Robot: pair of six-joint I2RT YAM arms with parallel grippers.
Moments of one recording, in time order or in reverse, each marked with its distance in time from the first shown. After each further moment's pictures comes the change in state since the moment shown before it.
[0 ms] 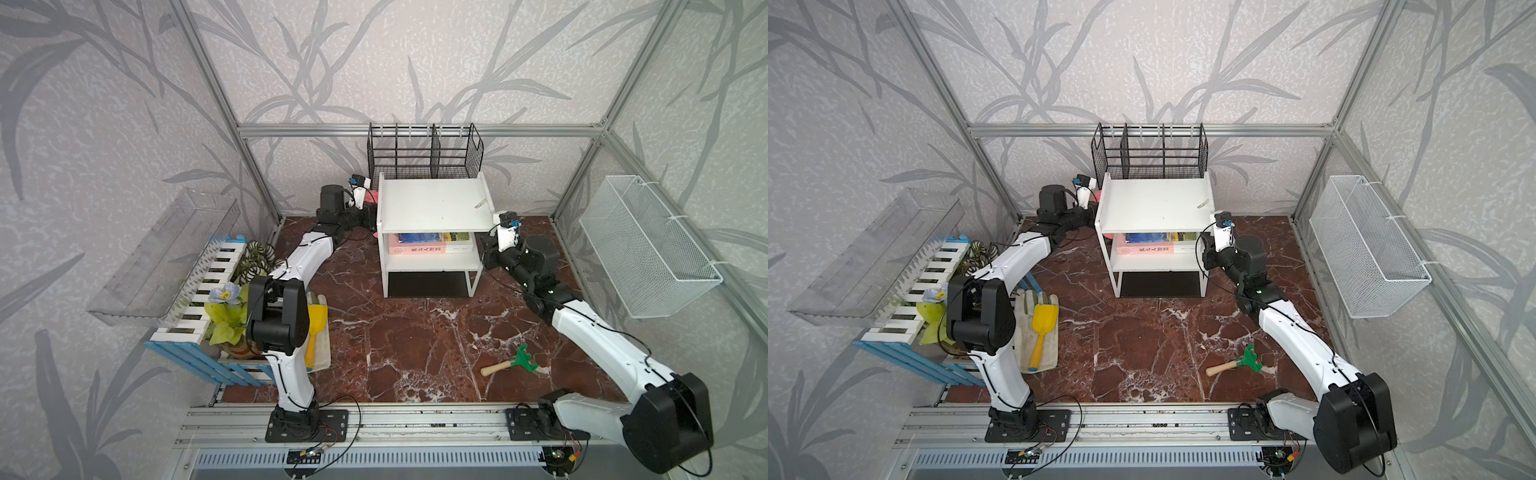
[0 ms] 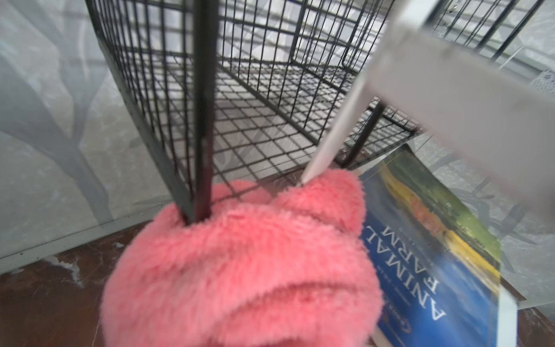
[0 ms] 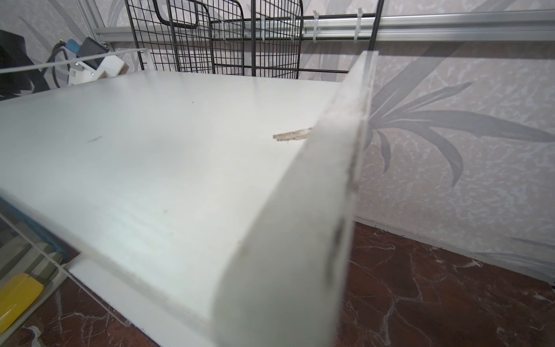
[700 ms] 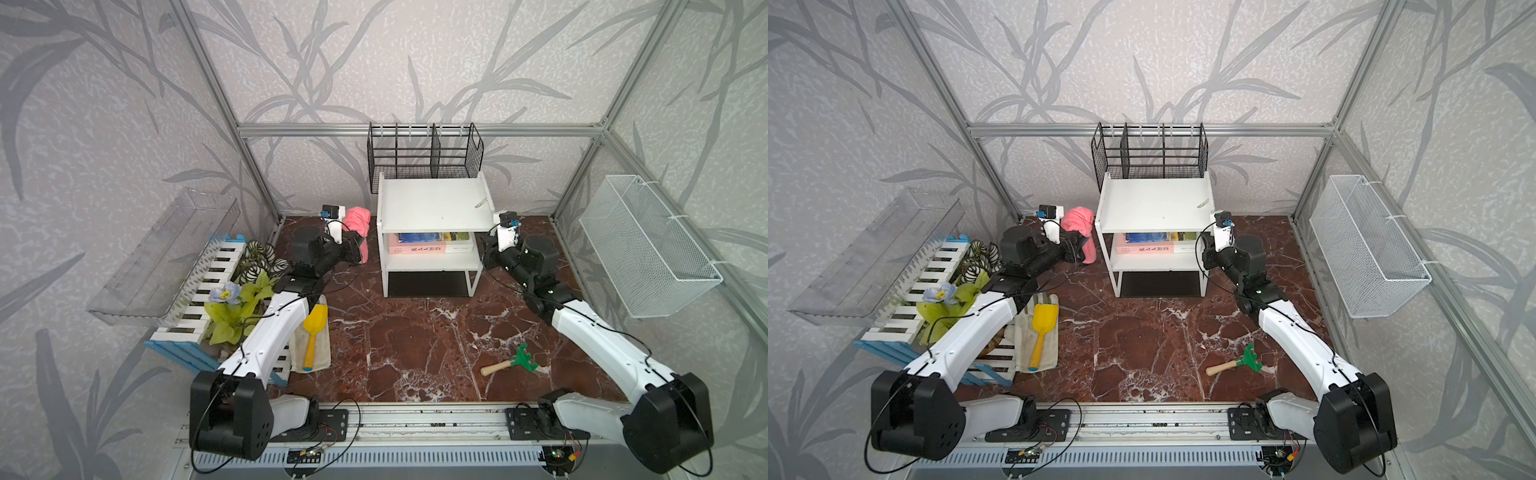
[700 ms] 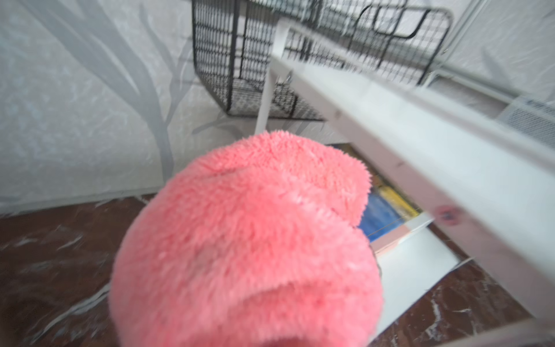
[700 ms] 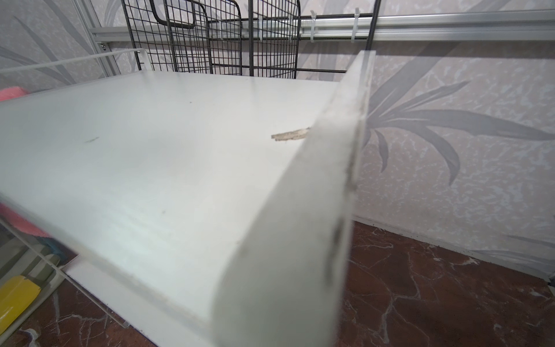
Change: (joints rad) left arm 0.000 -0.650 -0.634 0.174 -0.148 -0.107; right arm 0.005 -0.008 0.000 -0.002 0.016 0.003
